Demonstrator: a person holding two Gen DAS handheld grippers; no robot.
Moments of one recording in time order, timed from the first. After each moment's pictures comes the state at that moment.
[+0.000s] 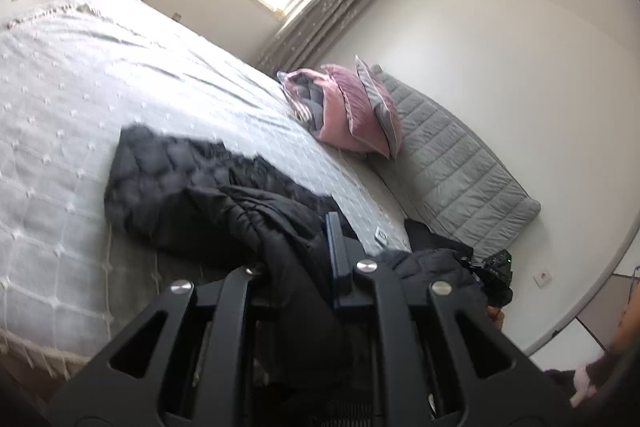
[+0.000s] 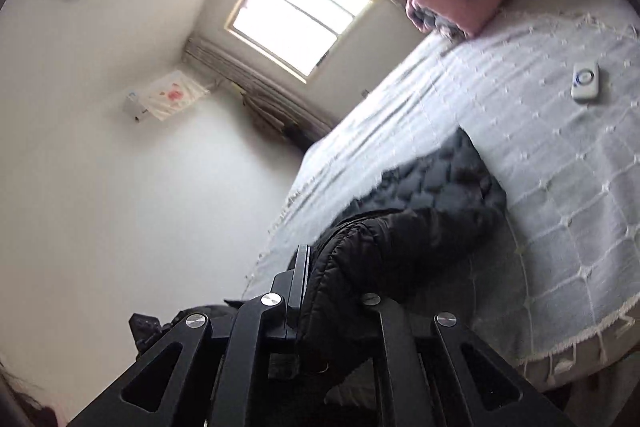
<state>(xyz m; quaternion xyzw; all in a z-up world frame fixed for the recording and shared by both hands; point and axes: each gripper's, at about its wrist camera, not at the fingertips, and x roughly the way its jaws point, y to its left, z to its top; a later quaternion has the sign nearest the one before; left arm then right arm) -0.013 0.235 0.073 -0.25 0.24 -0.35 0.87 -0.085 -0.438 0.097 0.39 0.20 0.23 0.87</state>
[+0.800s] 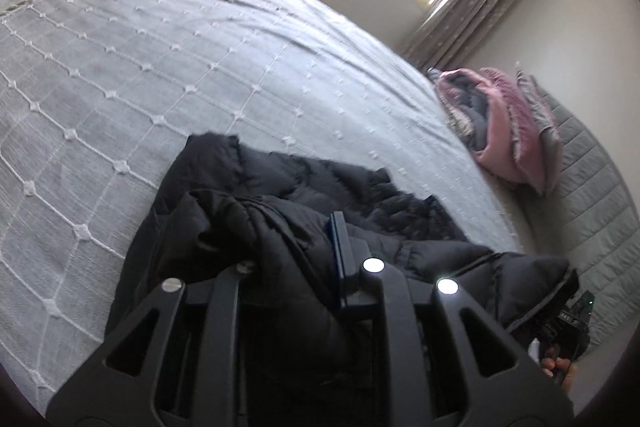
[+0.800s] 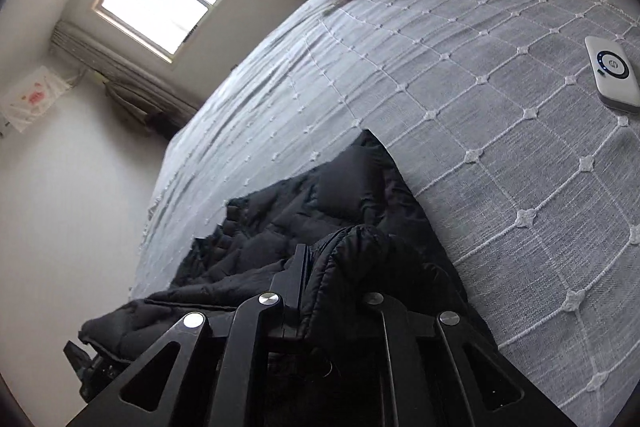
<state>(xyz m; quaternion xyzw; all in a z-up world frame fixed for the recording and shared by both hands) 0.234 0.162 -0.044 -0.24 0.35 -0.11 0.90 0.186 -0.443 -0.018 0.35 0.38 0.02 0.86</state>
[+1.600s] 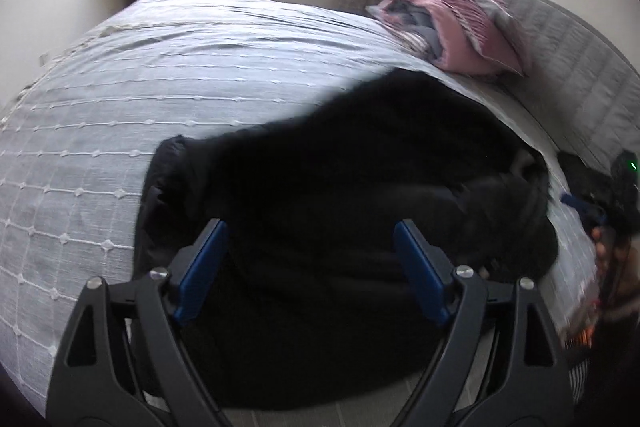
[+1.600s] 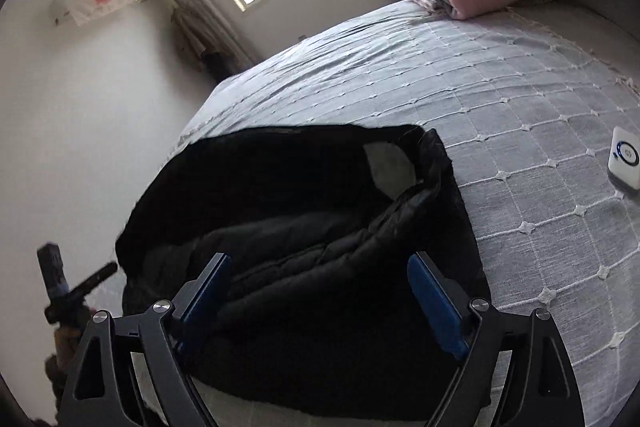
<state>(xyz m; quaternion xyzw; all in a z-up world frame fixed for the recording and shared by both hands) 0.144 0.104 0.008 -0.03 0.36 -0.20 0.91 0.103 -0.388 0.051 0.18 0.37 0.14 0.90</state>
